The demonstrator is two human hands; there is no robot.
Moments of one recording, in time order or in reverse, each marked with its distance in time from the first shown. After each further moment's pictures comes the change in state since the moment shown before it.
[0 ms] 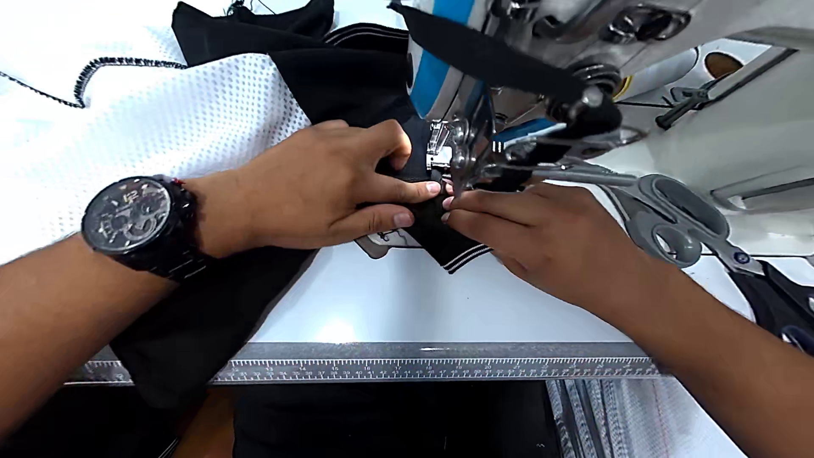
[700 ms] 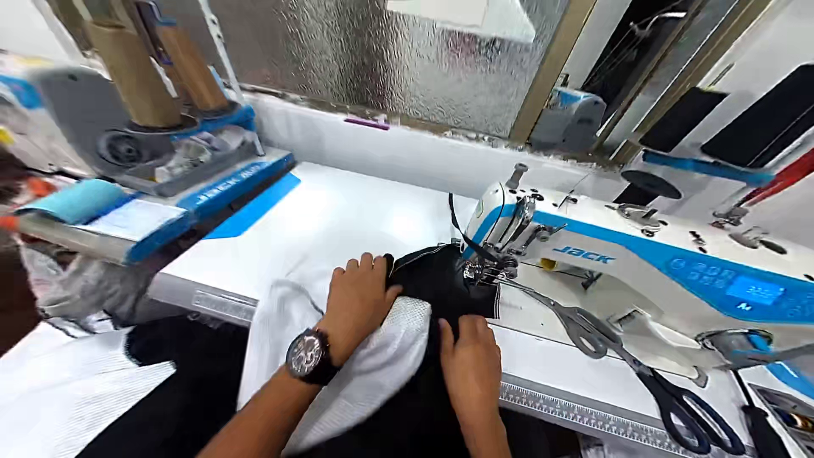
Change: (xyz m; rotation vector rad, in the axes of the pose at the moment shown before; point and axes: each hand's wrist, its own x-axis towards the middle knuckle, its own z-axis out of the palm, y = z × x) left_hand -0.068 0.125 -0.059 0.205 0.070 -1.185; right_hand 0.054 -0.160 0.031 0.023 0.245 1.015
